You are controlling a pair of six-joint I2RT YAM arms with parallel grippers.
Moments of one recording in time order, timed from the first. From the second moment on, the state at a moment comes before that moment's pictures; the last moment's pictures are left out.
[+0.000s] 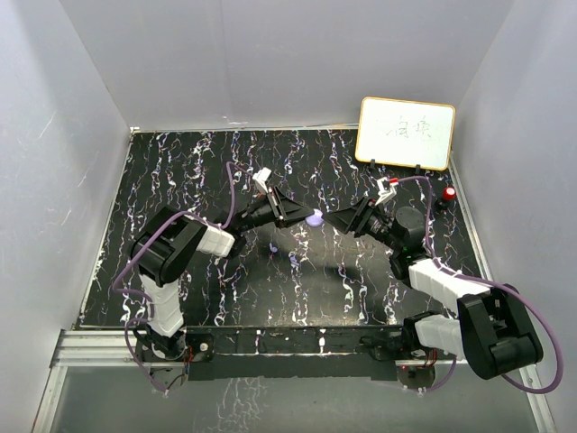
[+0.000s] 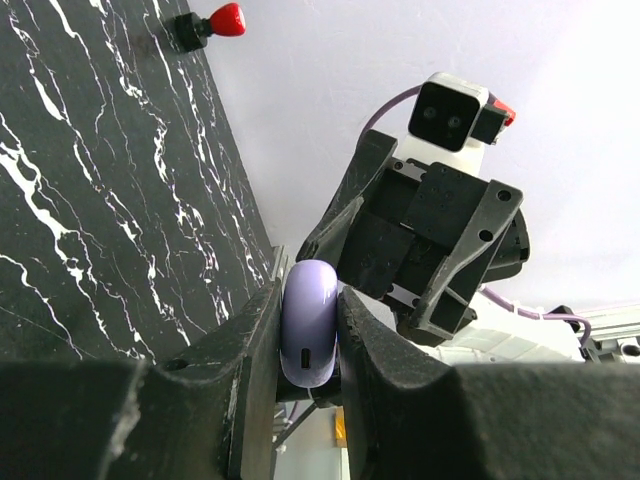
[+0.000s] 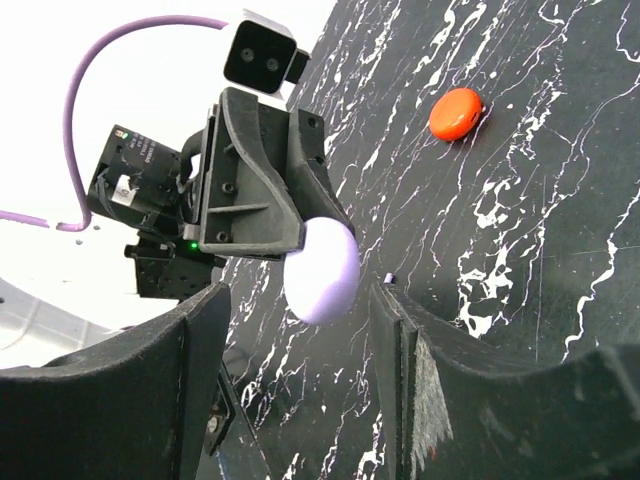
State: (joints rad) left arm -0.57 1.90 0.74 1.22 0.65 -1.35; right arm 0.26 1.17 0.36 0.78 -0.59 0.86
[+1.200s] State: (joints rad) left arm -0.60 1.91 0.77 1.22 0.64 -1.35; right arm 0.25 1.25 0.36 0.82 -0.62 0.88
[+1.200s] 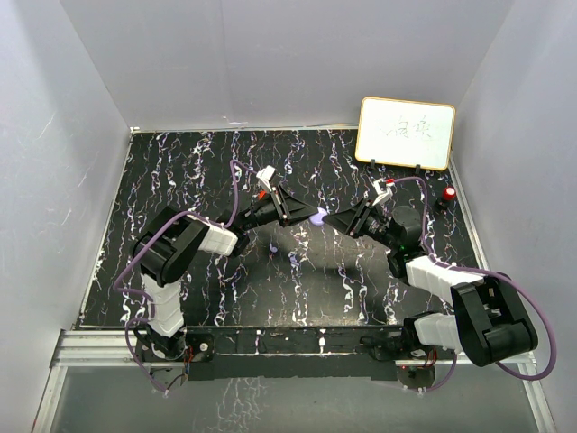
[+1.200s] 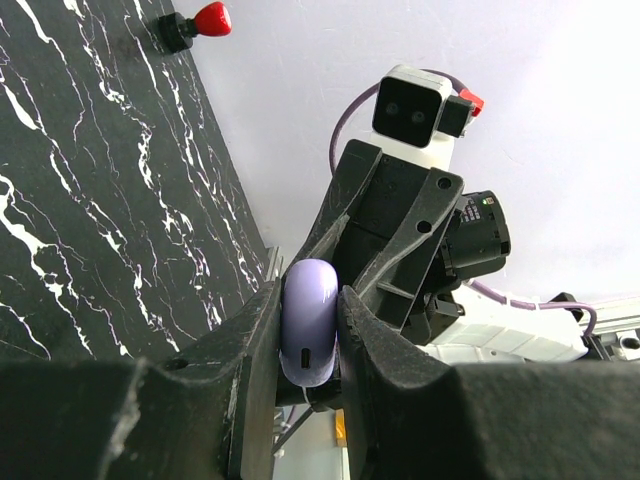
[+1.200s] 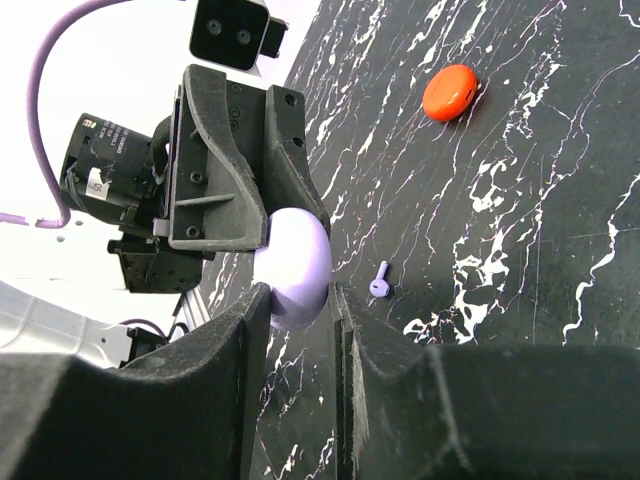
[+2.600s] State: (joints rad) left arm -0.64 1.92 0.84 0.87 0.56 -1.16; right arm 0.25 1.13 0.50 0.39 -0.55 0.63
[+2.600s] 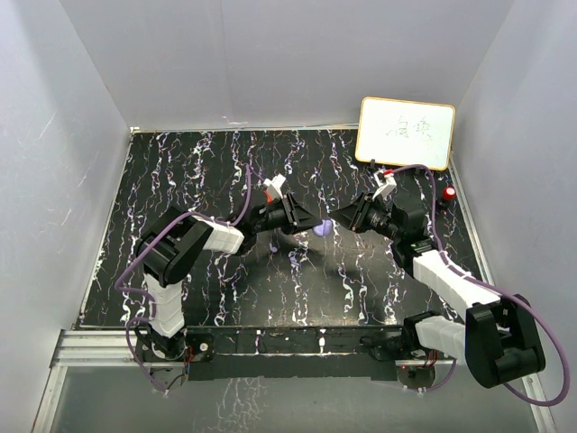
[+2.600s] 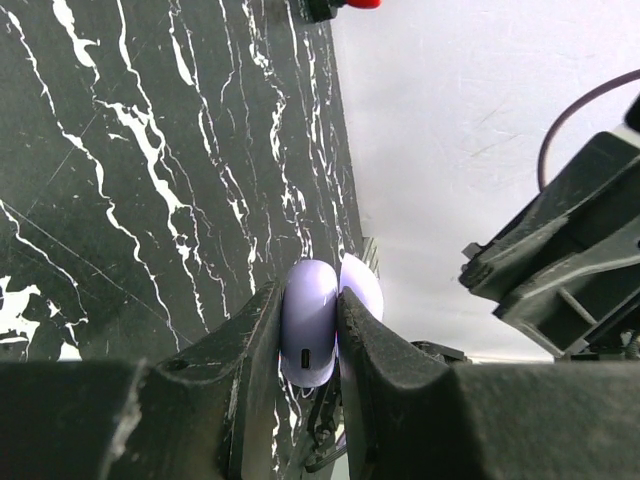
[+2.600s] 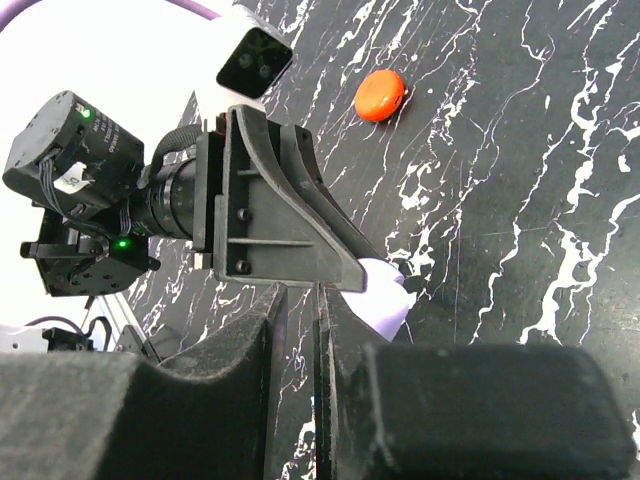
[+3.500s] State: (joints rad) left arm -0.61 1.94 0.80 1.15 0.62 -1.38; right arm 0.25 1.04 0.51 0.25 -0.48 0.57
